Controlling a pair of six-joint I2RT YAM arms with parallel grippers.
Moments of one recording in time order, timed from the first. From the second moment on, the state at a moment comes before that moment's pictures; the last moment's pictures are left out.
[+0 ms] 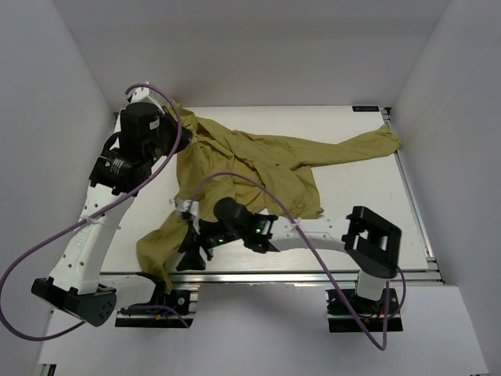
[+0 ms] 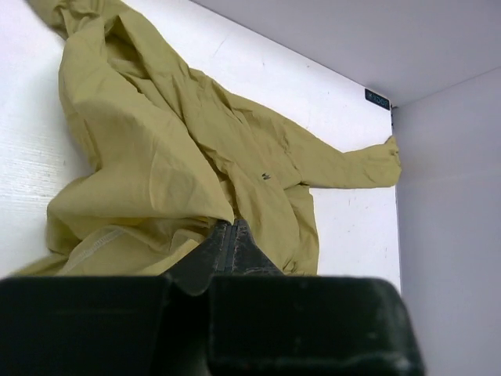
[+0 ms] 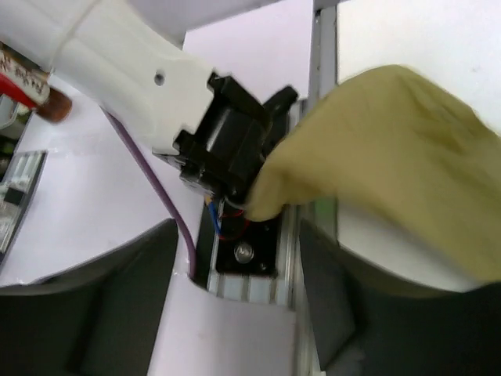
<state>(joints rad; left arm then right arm) -0.37 1.21 1.55 -0.74 -0.14 -0.67 1.28 1.79 1.20 0.30 -0.54 0.26</state>
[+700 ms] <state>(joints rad) -0.75 1.56 1.49 -0.58 0.02 -0.62 0.74 0.64 0.48 0.03 0.16 0.55</state>
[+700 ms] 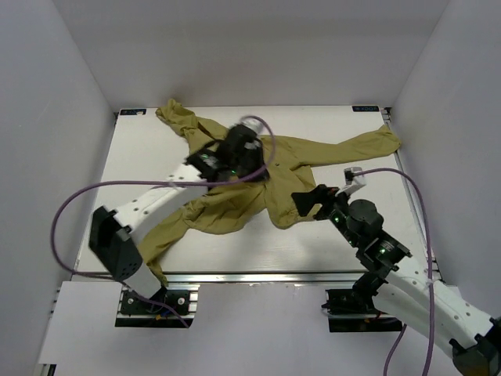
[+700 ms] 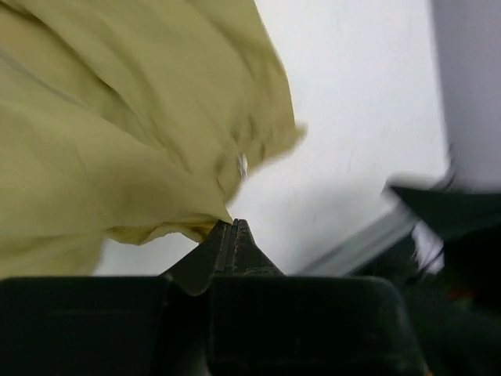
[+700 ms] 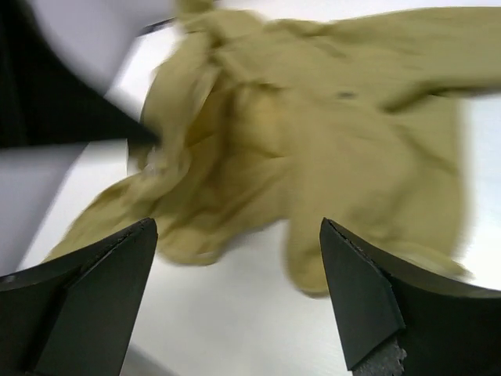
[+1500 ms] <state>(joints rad) -0.48 1.65 1.40 -0.71 -0.02 -0.57 0.40 1.45 0.97 -0.18 -0.20 0.39</state>
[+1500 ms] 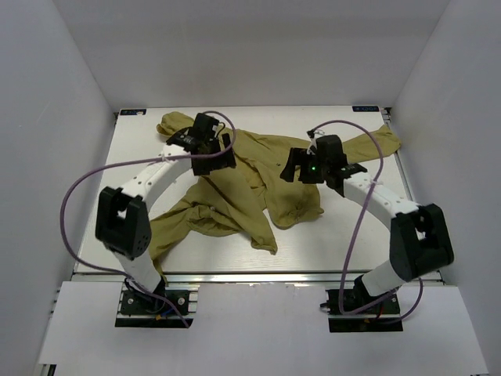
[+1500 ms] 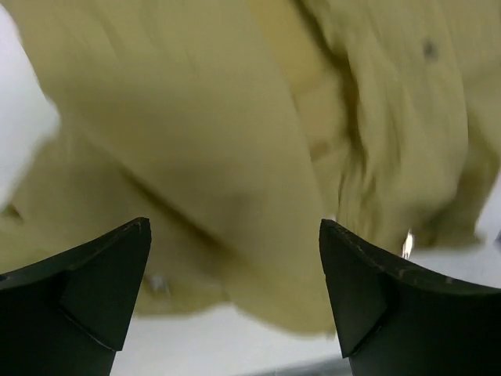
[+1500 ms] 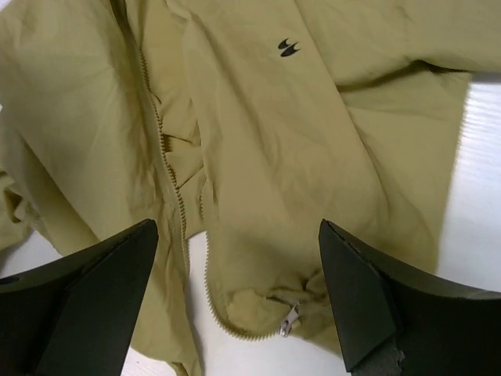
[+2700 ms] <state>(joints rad) -0.31 2.81 2.43 0.05 0.30 -0.49 0.45 1.57 0.80 -0.22 -0.41 0.35</state>
